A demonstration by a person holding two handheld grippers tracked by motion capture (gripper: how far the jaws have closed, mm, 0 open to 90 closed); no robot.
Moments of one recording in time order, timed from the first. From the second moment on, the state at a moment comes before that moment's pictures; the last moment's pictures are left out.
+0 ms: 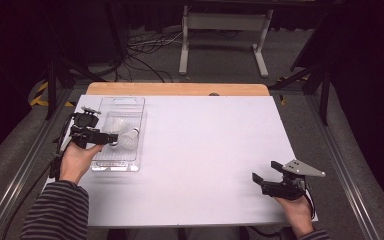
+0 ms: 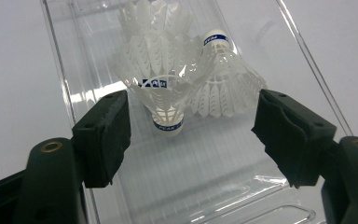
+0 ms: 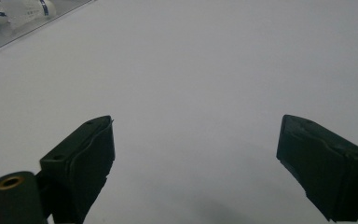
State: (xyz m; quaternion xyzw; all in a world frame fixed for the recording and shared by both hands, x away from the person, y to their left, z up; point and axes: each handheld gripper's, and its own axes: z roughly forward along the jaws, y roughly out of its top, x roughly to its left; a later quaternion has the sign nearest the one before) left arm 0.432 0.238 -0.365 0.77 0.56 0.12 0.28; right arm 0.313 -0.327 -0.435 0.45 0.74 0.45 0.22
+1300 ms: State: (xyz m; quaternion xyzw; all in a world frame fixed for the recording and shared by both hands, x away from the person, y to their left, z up) left arm 0.403 0.240 -0.361 0.77 0.53 0.14 0.32; right arm 0.313 -0.328 -0.435 0.45 0.73 0.45 0.22
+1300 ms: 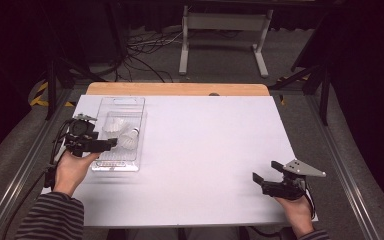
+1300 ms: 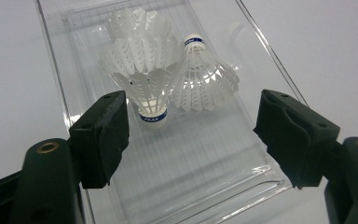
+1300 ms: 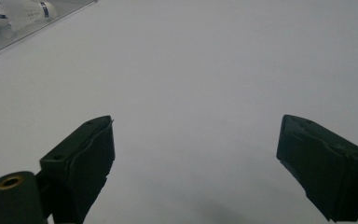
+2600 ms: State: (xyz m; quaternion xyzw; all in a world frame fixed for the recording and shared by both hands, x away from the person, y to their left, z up) left arm 0.373 0.244 -0.353 0.77 0.50 0.15 0.35; right arm 0.312 -0.328 -0.435 0.46 0.73 0.45 0.22
